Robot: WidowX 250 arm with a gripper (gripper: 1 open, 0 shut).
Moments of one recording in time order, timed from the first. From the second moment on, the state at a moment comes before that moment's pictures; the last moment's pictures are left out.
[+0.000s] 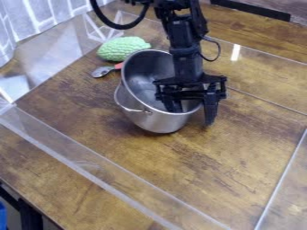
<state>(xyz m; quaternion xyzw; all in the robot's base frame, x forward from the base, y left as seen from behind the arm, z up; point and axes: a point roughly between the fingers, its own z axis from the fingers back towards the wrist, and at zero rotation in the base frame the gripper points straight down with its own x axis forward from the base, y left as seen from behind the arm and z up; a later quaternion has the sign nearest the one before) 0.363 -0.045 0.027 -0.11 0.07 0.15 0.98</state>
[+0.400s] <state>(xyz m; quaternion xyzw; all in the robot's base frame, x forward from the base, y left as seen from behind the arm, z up) 0.366 -0.043 0.029 -0.11 0.07 0.18 0.97</state>
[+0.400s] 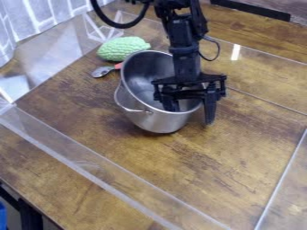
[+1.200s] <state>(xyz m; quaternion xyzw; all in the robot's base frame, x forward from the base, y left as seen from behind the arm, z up) 0.358 -0.042 0.039 -0.10 0.08 0.17 0.98</state>
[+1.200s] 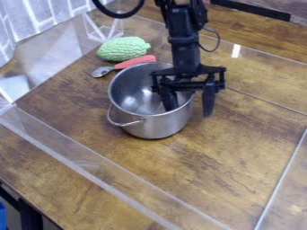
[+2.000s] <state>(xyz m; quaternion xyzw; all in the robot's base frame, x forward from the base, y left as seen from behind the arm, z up) 0.345 -0.032 0.040 -0.11 0.07 0.18 0.98</state>
